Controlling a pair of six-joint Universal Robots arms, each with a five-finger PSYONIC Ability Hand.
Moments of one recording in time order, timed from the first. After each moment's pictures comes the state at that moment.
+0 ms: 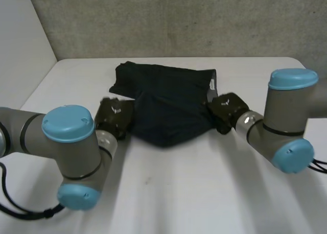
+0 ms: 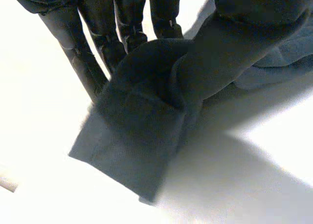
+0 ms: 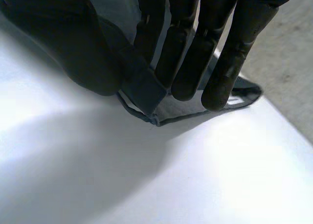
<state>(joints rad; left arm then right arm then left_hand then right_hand) 4.14 -2.12 -1.56 3.48 -1.74 3.57 1.97 -0.89 1.23 0.05 1.37 2.61 1.13 1.20 1.19 1.20 1.00 0.96 1.18 1.18 1.19 0.97</state>
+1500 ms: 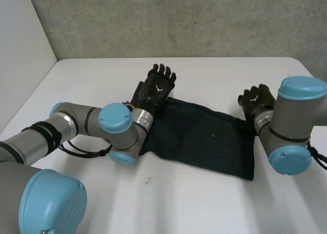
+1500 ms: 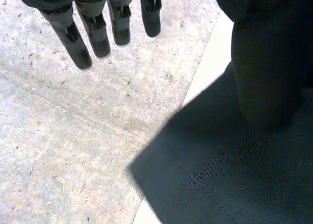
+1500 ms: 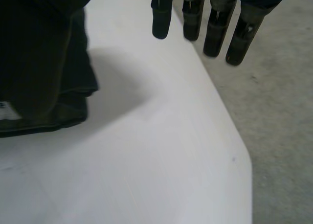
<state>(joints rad) 4.12 -2.74 -0.79 3.70 -1.47 3.91 1.91 -0.89 1.31 -0.15 1.67 2.37 0.20 0.26 0.27 0.26 0.11 0.21 0.25 0.26 0.26 0.09</state>
